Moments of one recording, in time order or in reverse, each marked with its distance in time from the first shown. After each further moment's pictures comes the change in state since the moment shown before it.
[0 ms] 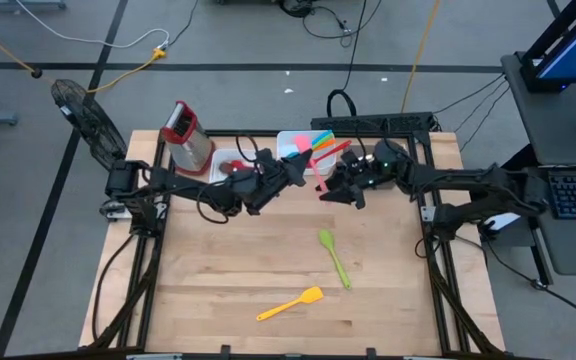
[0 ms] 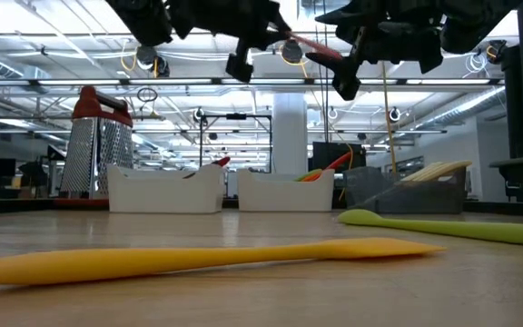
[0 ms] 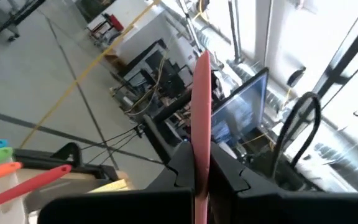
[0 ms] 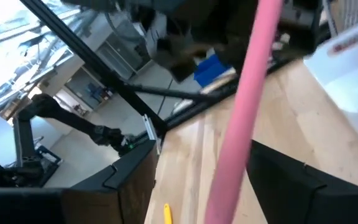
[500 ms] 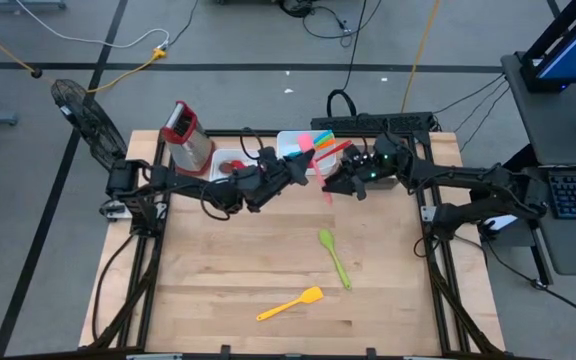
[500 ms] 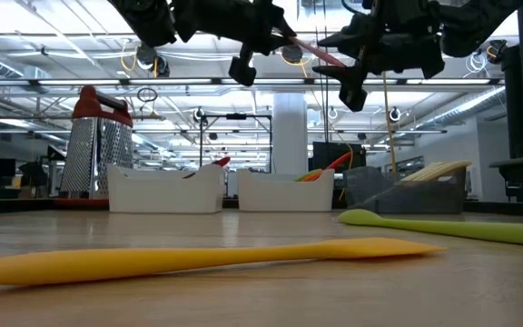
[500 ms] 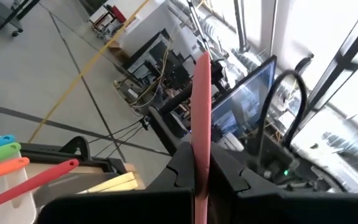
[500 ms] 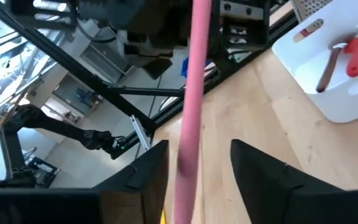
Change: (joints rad) left arm 0.019 0.006 0.020 -0.066 0.040 -0.006; right arm -0.090 -0.011 -0.001 -0.085 -0.051 0.019
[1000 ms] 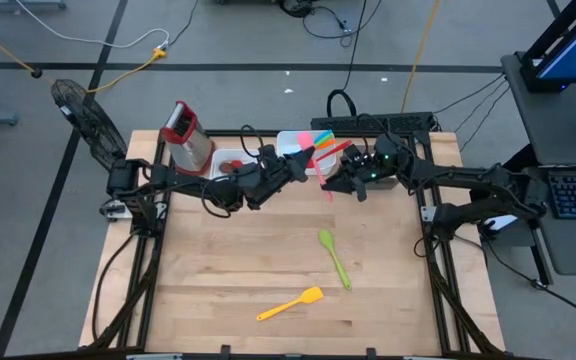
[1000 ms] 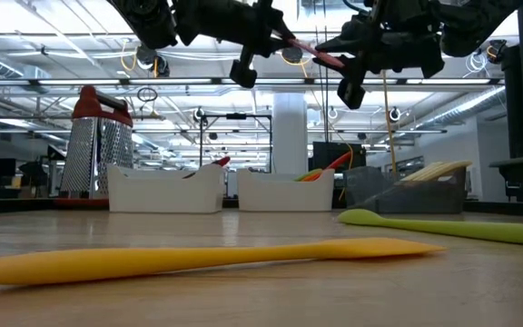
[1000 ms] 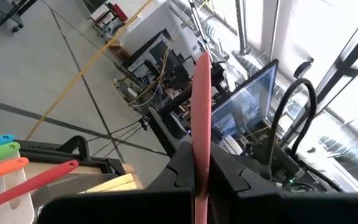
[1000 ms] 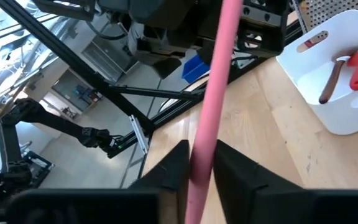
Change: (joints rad) left arm 0.020 0.000 0.000 -0.003 0.019 -0.037; right arm 0.003 0.000 0.000 0.018 0.004 -0.043
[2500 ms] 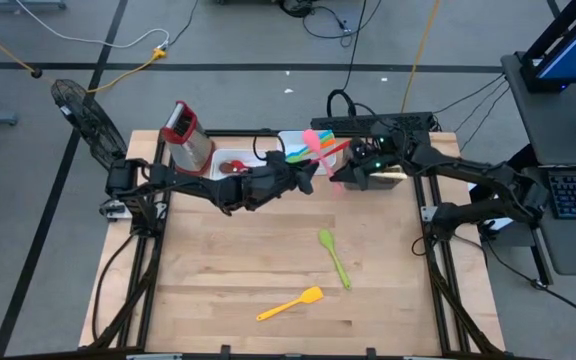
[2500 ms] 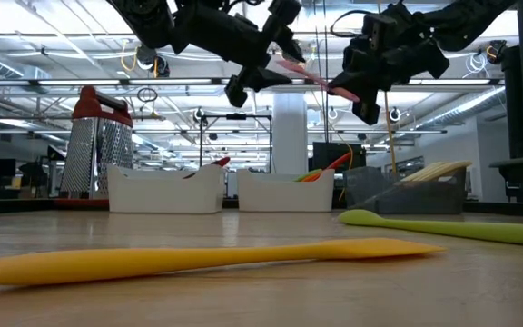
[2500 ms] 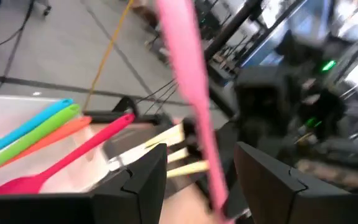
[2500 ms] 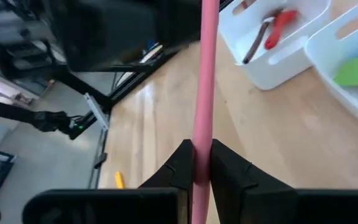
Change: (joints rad) left arm -0.001 -0.007 -0.001 -0.305 0.067 0.048; right arm -0.164 0.000 0.099 -0.436 -0.050 -0.203
